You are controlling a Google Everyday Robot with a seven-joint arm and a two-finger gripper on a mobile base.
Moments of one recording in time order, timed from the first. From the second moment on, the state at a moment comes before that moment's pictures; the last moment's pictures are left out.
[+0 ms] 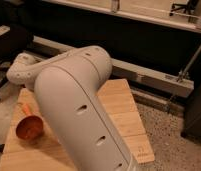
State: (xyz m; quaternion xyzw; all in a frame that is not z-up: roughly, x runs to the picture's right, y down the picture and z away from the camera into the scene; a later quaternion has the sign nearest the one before) arm -0.327 0.012 0.815 -0.20 -0.01 0.06 0.98
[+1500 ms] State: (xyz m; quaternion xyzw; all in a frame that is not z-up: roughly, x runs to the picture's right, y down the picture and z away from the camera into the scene) arm -0.284 0.001 0.846 -0.24 -0.12 -0.29 0.92
